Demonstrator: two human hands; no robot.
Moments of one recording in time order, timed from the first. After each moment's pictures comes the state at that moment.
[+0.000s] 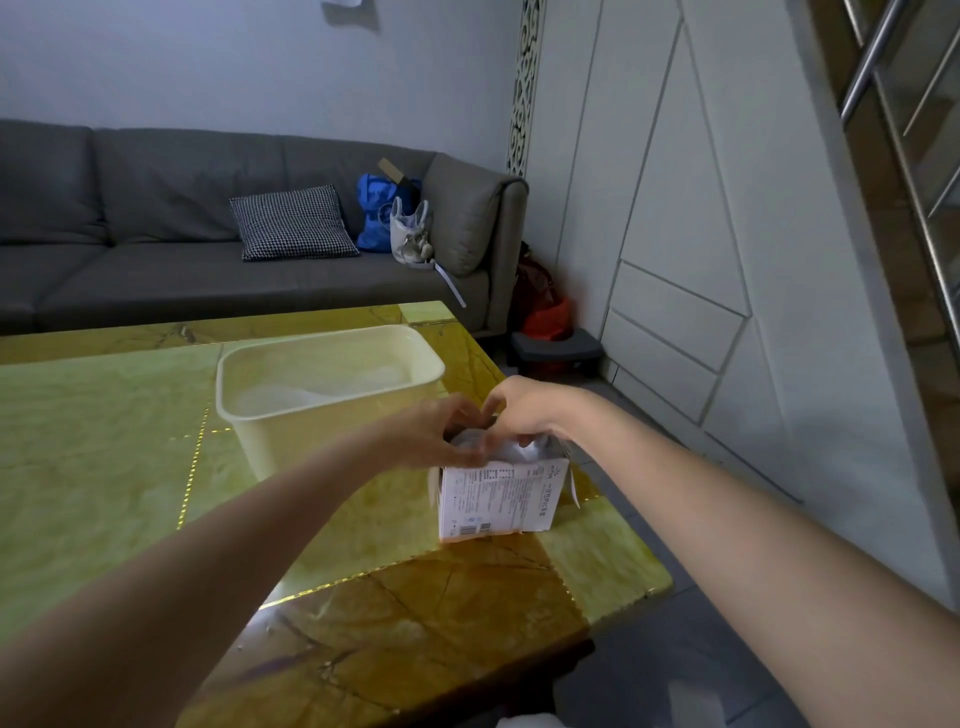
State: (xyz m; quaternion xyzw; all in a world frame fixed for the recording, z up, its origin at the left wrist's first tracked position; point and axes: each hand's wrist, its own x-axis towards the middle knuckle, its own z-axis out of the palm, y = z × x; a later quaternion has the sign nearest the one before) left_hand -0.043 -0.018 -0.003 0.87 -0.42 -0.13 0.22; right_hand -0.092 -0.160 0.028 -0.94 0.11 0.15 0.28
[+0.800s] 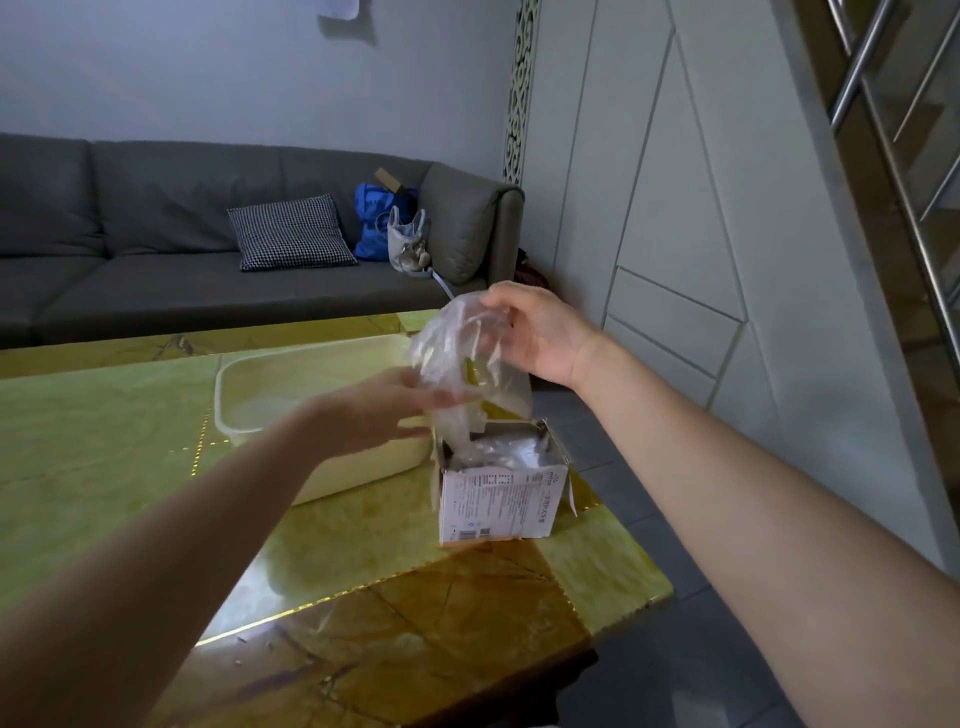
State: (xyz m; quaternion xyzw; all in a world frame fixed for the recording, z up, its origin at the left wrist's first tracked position) left_hand -0.032 0.008 0.031 0.71 -0.31 -0.34 0.54; right_hand -0.075 -0.170 0.080 -0.58 0.00 0.00 0.81
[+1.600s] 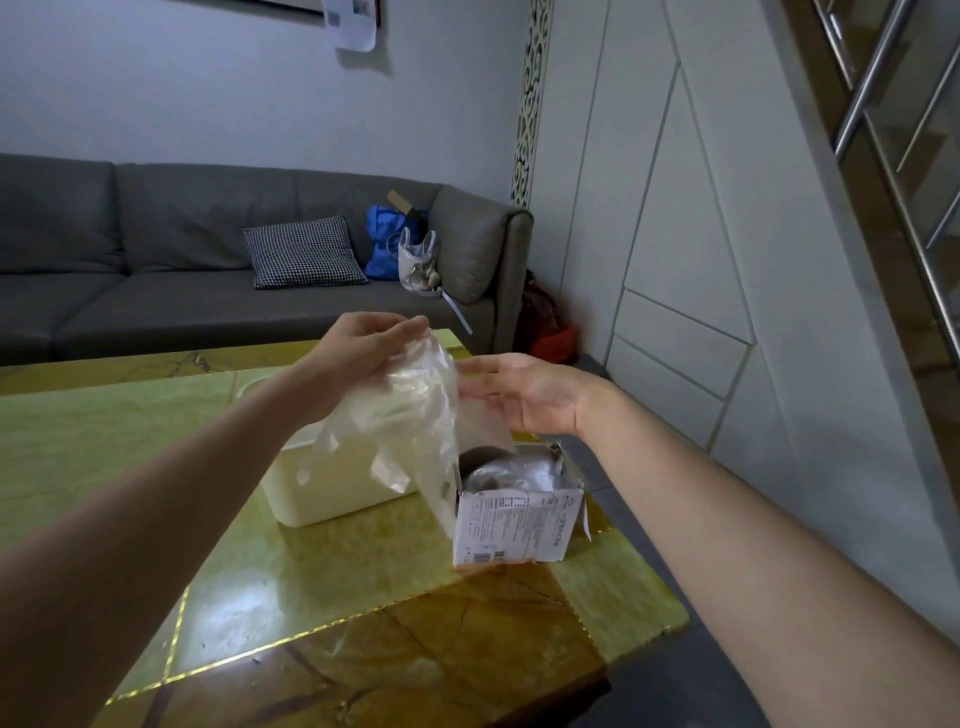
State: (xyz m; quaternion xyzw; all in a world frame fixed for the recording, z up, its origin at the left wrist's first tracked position) left_hand -0.027 0.032 0.082 0.76 -0.25 -0.09 0.59; right_hand -0.076 -0.158 0.059 -0.67 0.00 0.16 0.73
